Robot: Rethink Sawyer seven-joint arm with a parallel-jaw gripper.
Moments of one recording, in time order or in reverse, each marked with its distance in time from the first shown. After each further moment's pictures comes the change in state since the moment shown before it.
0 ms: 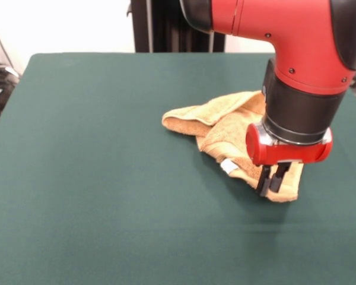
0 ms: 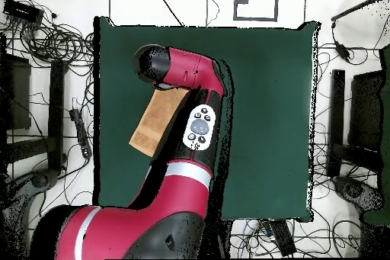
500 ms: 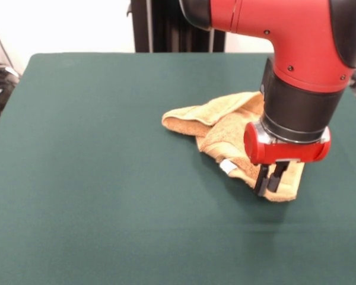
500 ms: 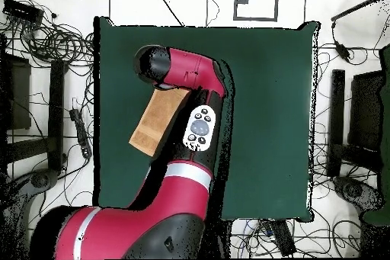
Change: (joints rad) arm 0.001 -0.008 -0.005 0.010 0.000 -0.012 0.000
